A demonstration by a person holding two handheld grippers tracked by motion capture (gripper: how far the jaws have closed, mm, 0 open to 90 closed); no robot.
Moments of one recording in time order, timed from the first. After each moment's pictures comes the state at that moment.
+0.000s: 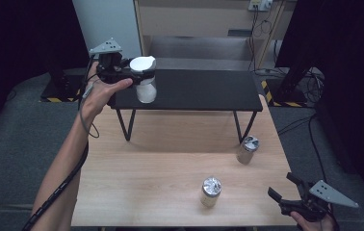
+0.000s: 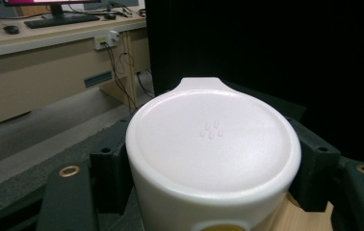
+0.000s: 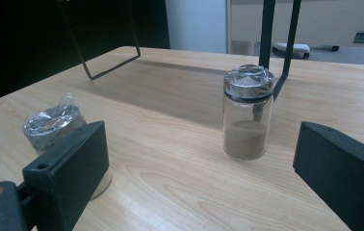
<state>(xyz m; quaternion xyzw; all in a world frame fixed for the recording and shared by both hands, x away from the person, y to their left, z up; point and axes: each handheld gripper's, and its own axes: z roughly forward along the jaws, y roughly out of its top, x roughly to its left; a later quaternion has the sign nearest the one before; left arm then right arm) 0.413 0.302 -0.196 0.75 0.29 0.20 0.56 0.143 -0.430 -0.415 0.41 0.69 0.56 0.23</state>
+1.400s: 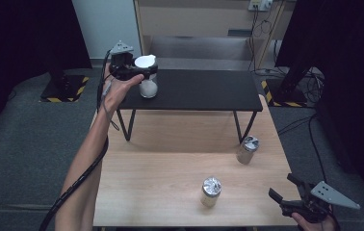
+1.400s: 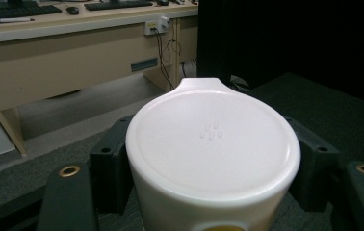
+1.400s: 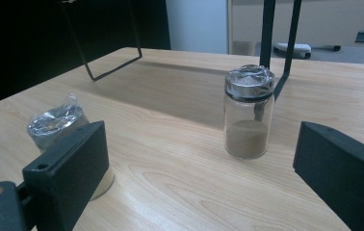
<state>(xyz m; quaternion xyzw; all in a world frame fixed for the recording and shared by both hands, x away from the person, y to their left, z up) 0.436 0.272 -0.229 0.72 0.36 0.24 0.53 0.141 -0.431 -0.416 0.41 0.68 0.56 0.22</state>
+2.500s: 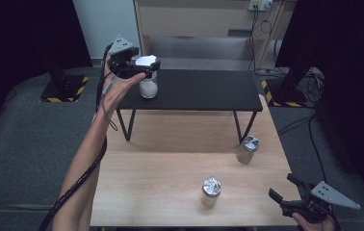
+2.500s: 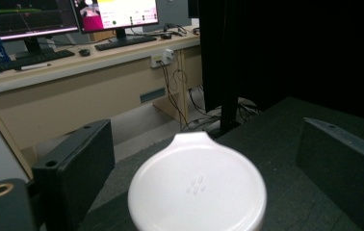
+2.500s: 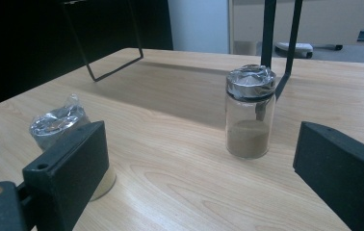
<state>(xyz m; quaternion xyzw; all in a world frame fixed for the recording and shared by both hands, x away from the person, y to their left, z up) 0.419 0.266 -0.223 0.70 0.32 0.31 0.56 0.141 -0.432 -0.416 0.41 0.68 0.56 0.22</state>
